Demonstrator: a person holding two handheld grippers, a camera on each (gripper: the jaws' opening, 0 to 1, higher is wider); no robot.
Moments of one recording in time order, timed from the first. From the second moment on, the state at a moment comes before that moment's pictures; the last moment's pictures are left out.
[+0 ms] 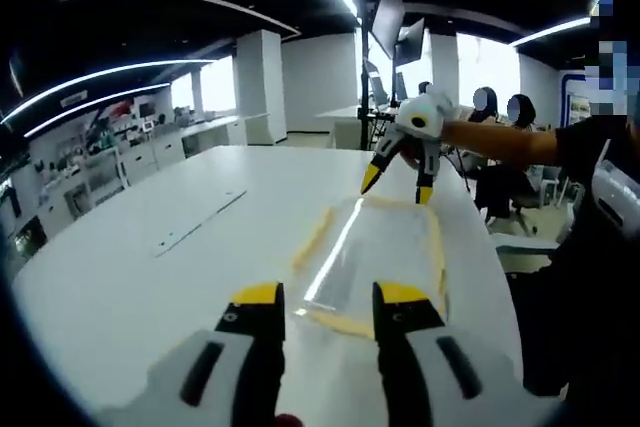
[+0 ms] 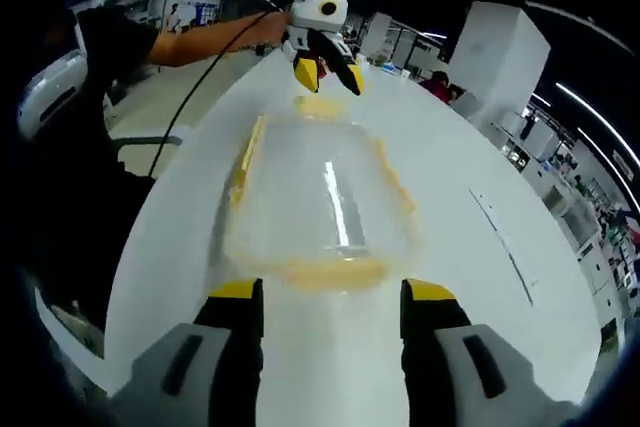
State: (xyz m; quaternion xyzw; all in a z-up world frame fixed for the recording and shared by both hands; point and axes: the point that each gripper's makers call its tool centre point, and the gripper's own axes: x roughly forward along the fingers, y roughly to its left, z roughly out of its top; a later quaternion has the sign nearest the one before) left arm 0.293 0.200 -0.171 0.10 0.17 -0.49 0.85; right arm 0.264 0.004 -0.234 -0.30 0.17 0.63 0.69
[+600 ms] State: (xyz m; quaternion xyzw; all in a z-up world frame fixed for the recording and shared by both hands) left arm 0.298 0.166 -0.206 0.12 0.23 -0.50 0.82; right arm 0.239 0.013 -0.240 -0.17 0.08 0.56 0.80
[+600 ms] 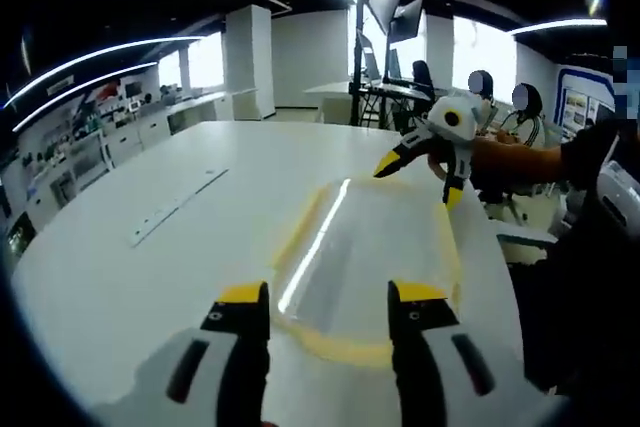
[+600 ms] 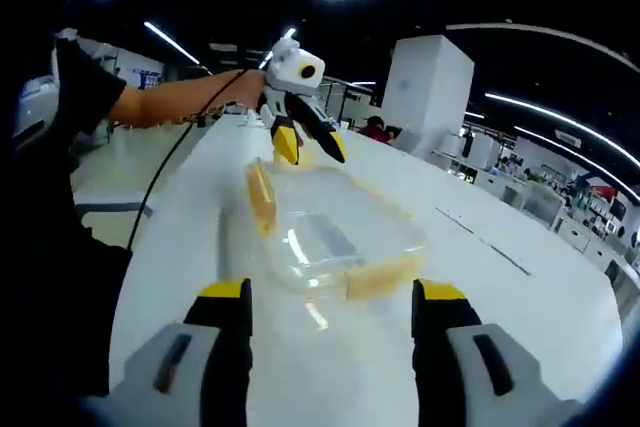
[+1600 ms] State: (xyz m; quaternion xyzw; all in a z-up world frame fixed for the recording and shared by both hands) left arm 0.295 0.156 -0.246 -0.09 0.35 -0.48 0.80; right arm 0.245 0.040 -0.244 -0.21 0.04 0.47 0.86
